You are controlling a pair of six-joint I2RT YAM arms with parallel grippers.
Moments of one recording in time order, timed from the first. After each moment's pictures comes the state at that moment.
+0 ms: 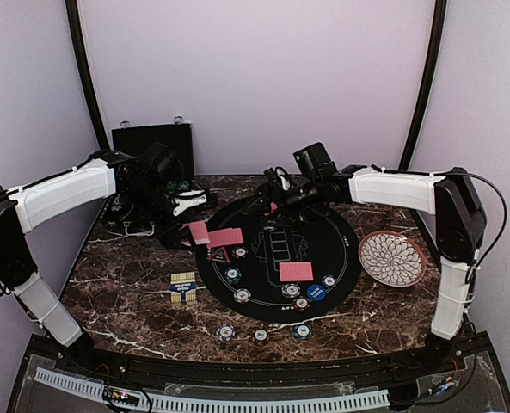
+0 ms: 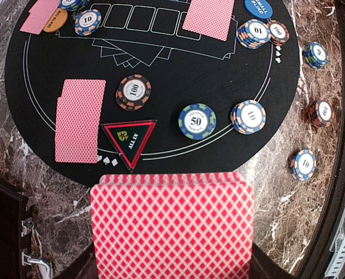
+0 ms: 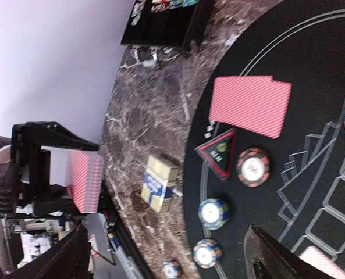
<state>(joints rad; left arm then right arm) -0.55 1.60 1.40 -0.98 0.31 0.64 0.66 1.94 1.53 -0.32 -0.69 0.64</state>
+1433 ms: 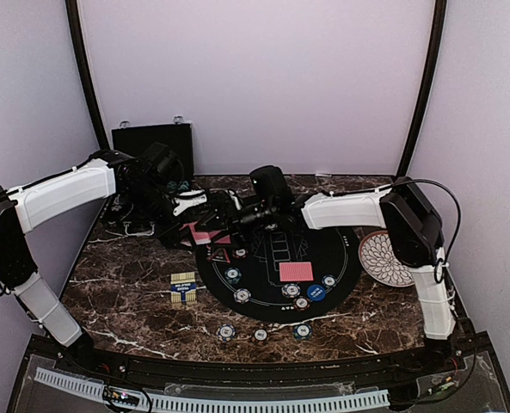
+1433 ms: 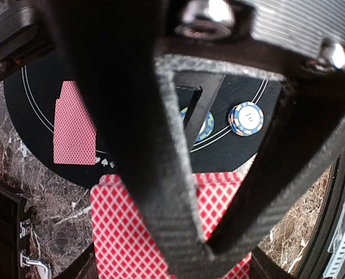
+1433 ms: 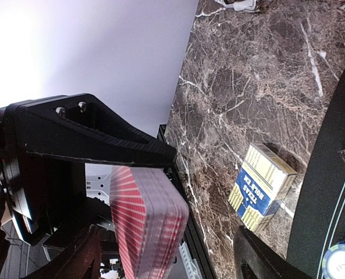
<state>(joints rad) -0.55 1.60 1.40 -0.98 0.32 0.63 0.86 2.21 1.65 0.12 -0.89 1.03</state>
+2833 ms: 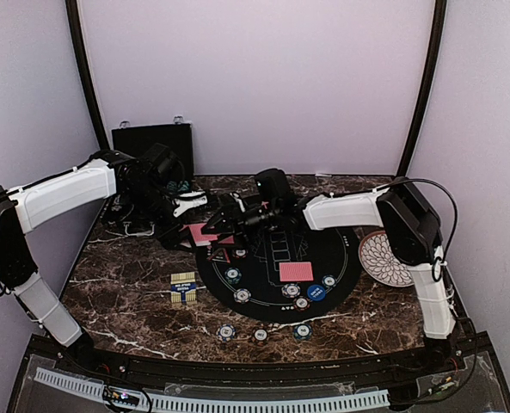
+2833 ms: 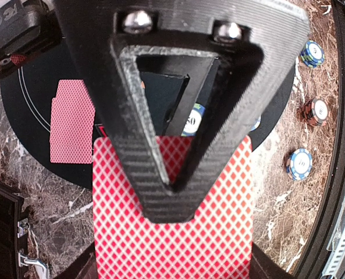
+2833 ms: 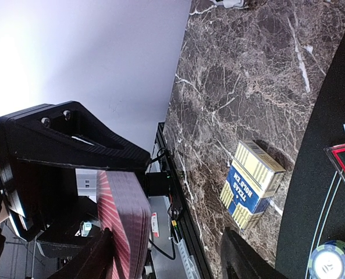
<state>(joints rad) -0.55 1.60 1.40 -0.99 0.32 0.63 0.82 2.23 1.63 0.14 -0.94 1.04</state>
